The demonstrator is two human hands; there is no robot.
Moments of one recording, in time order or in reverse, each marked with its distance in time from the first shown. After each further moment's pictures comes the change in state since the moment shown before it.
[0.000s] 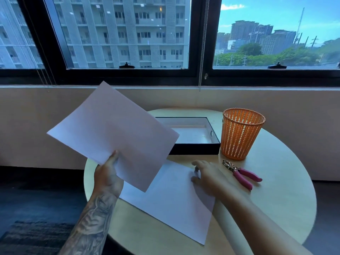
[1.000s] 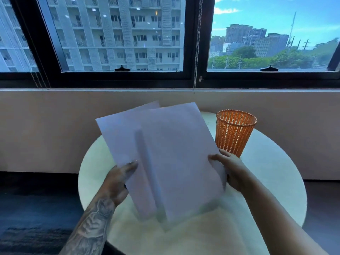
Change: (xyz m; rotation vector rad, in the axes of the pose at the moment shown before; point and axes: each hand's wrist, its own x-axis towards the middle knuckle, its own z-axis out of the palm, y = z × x) left_hand -0.013 -0.016 0.013 0.142 -0.425 -0.259; right_hand -0.029 0.031 -0.071 1.368 0.045 0.254
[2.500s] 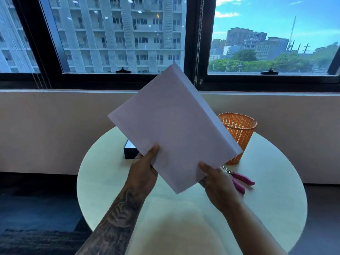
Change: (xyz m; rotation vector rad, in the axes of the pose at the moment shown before) left_hand -0.007 0.004 0.086 -0.356 -0.139 0.130; right_hand -0.019 0.037 0.046 0.407 -0.034 -0.150
